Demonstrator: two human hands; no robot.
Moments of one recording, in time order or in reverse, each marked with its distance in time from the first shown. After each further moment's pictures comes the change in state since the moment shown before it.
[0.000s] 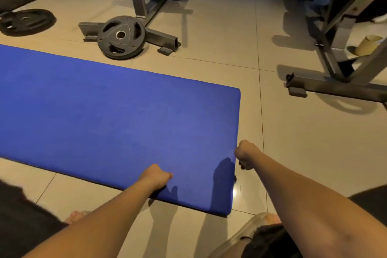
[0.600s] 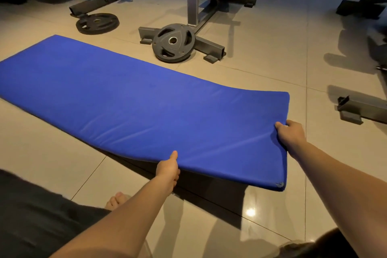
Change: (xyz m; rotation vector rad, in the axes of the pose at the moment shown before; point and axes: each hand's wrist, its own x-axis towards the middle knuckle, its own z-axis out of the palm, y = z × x) left_hand -0.004 -0.056 -0.044 -1.044 0.141 -0.201; right_hand -0.012 -0.080 -0.047 0.558 0.303 -0.230
